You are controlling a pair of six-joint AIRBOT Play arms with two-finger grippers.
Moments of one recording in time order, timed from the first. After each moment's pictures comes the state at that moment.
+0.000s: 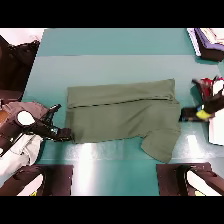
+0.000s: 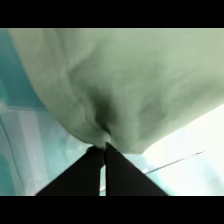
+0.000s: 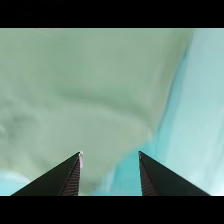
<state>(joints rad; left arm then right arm) -0.07 -0.92 0.51 1.07 -1.18 -1.45 -0.13 -1.01 0.91 -1.43 1.53 1.53</state>
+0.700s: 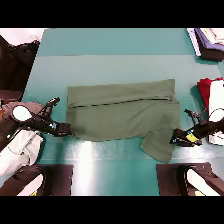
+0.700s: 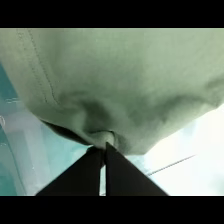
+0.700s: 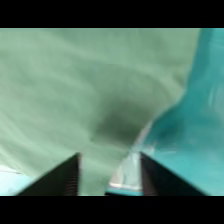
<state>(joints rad) -0.07 -0.92 0.59 1.06 -1.19 -1.43 -0.26 -1.00 0.53 -1.29 1.38 1.53</state>
